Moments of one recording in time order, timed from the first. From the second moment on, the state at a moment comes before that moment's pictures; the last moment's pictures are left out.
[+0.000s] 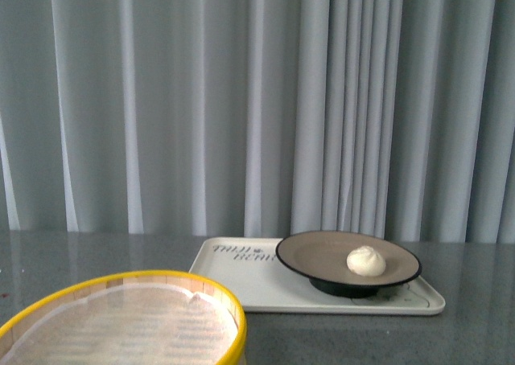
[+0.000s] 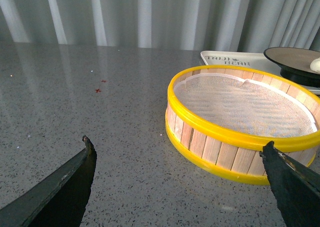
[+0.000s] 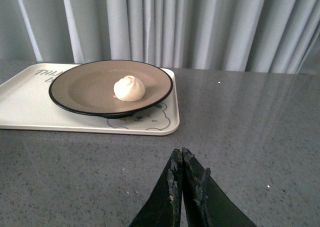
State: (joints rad) left arm 0.00 0.00 0.03 0.00 0.00 0.00; right arm 0.11 1.21 0.32 0.87 0.10 -0.03
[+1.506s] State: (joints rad) left arm 0.00 0.00 0.03 0.00 0.00 0.00; right arm 0.00 0.29 0.01 0.29 0.00 -0.01
